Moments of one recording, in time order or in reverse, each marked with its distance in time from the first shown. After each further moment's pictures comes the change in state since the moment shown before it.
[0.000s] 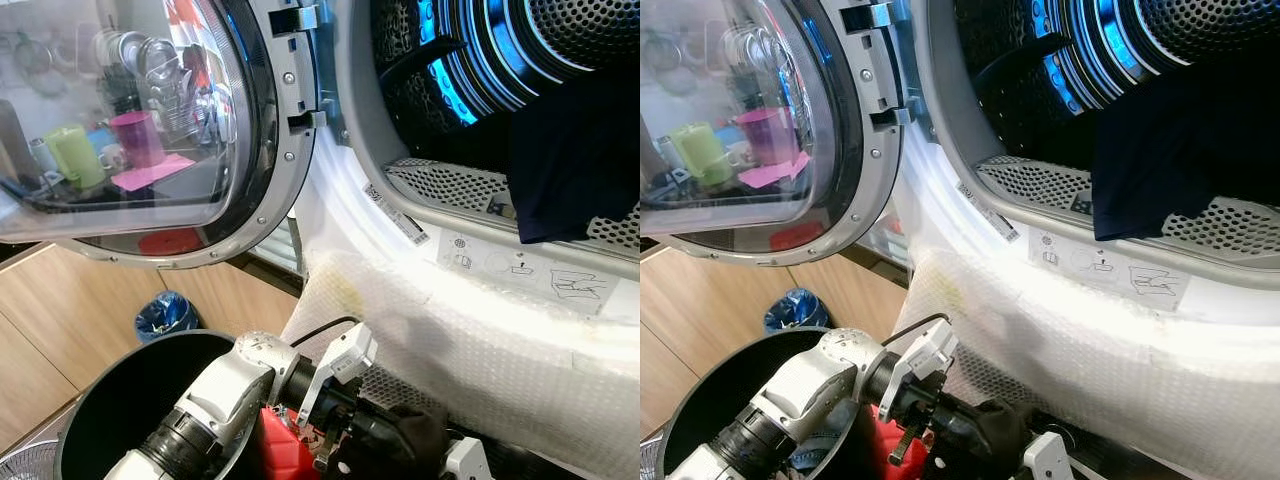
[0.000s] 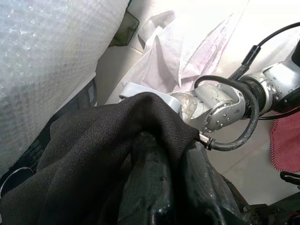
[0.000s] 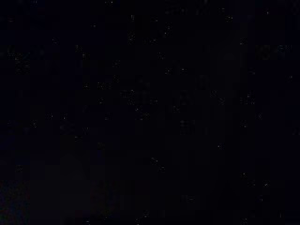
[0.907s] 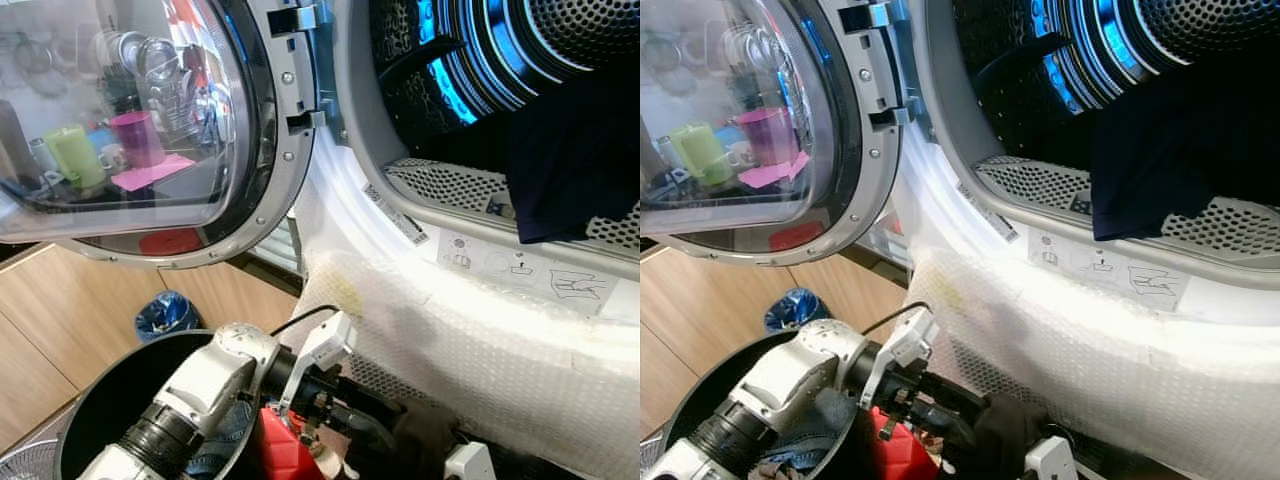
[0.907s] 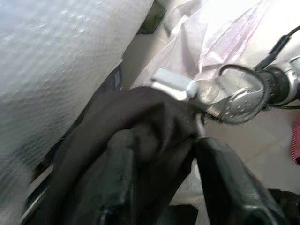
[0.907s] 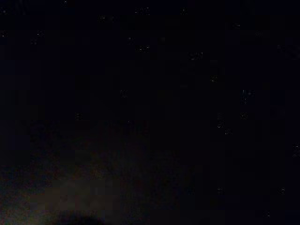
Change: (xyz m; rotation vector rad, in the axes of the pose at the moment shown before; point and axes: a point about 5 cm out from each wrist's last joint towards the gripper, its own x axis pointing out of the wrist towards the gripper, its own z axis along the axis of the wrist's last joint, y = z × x) left arm -0.036 0.000 -0.003 -0.009 0.059 0.125; right arm -0.006 0.000 -0.011 0.042 0.033 -0.037
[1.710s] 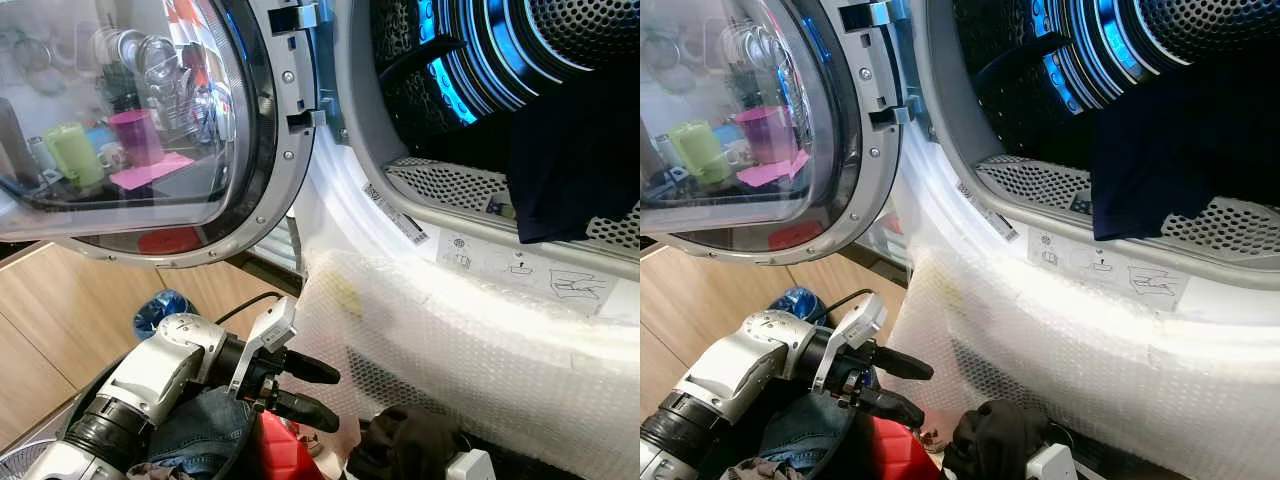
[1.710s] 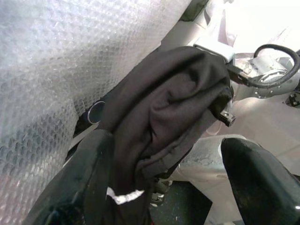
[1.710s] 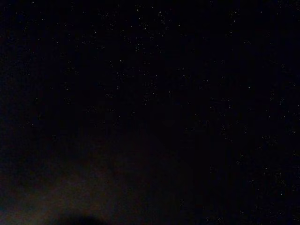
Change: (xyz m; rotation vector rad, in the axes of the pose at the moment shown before) left arm -0.048 0.002 -0.013 -0.053 0.045 0.160; right arm 0.002 -0.003 0.005 -0.015 -0.011 -0.004
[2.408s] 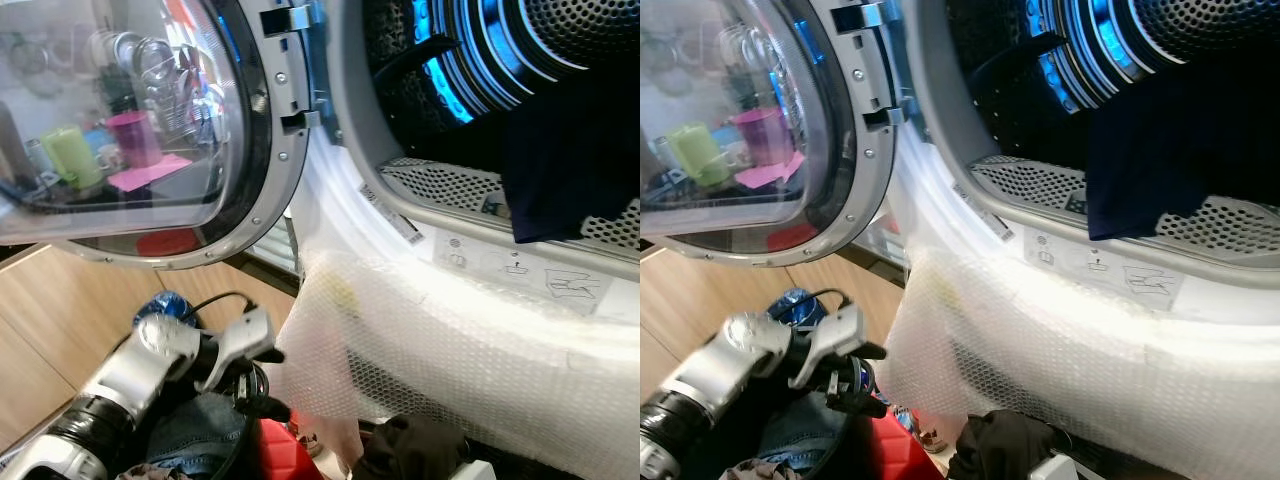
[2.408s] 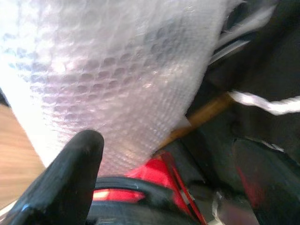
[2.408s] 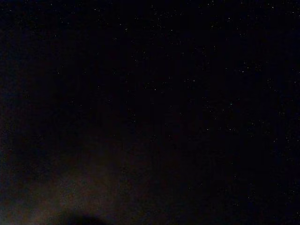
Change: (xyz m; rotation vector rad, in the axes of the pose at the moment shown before) left arm -0.019 0.038 -0.053 0.126 0.285 0.531; right arm -0.019 0.003 -0.016 0.004 0.067 -0.007
